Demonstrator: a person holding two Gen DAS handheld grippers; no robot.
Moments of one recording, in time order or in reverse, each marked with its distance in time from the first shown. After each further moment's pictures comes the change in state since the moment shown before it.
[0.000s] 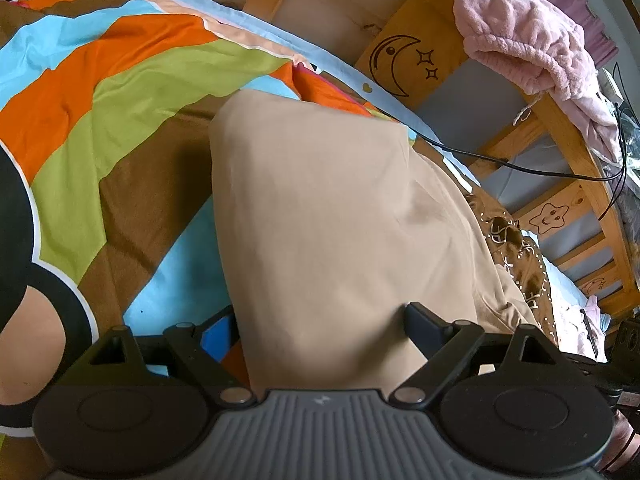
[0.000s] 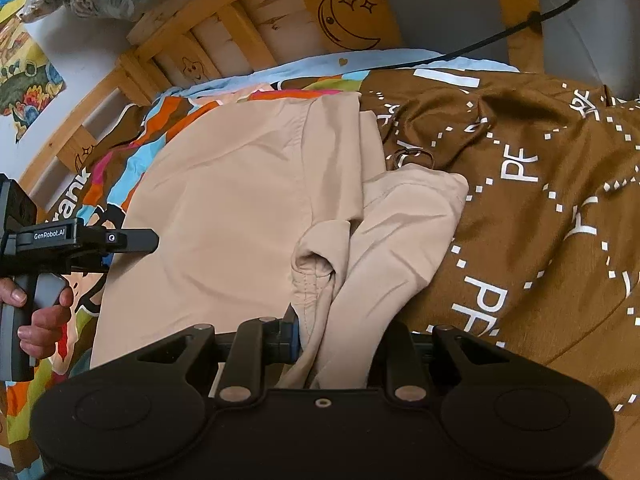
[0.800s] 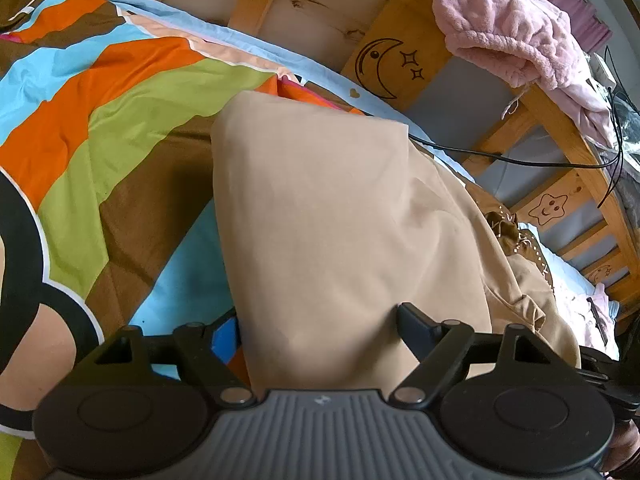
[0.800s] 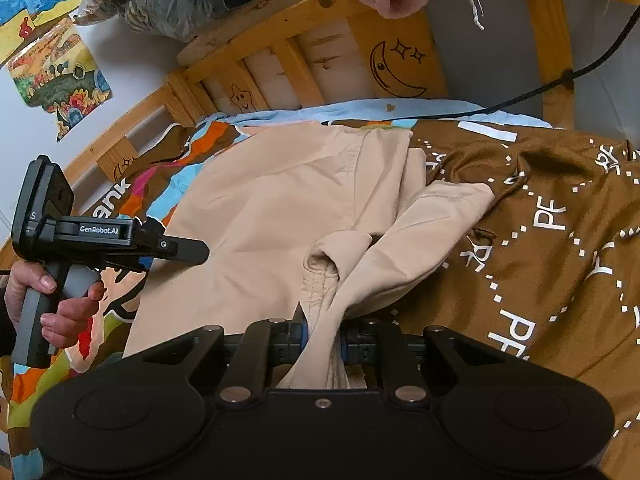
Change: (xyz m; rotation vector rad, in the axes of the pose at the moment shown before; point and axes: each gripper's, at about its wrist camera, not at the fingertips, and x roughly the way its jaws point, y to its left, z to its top) left arm -0.011 -0.012 0.000 0.059 -0.016 0.022; right arm -0.020 0.018 -0.005 -0.094 -0.135 0.087
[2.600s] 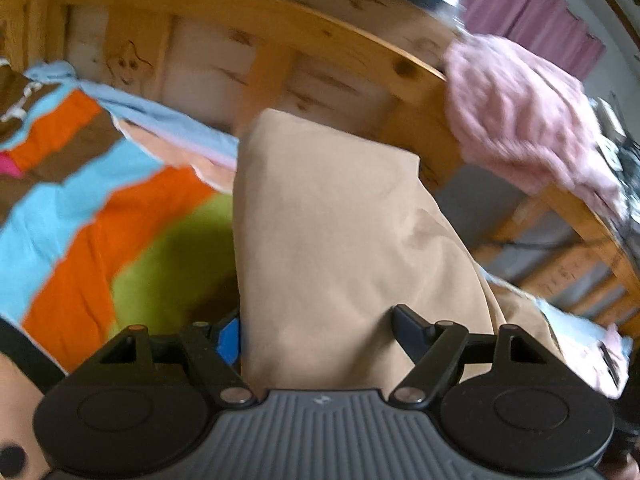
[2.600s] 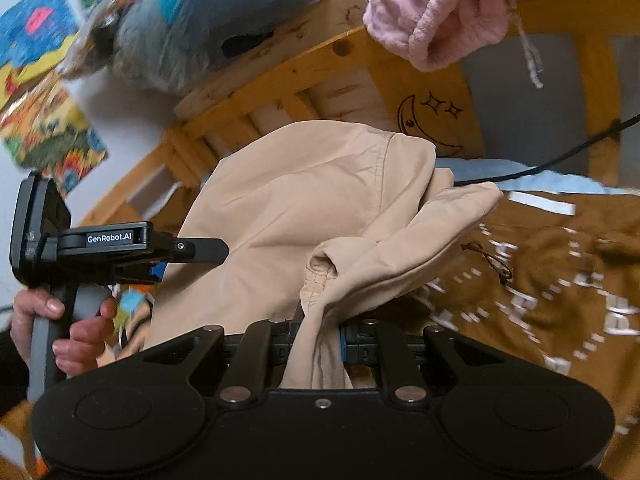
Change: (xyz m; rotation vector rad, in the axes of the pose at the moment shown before) left arm -0.022 0.005 0.126 0.051 -0.114 0.073; right arm 0.059 0.032 0.088 0.144 -0.107 0.042
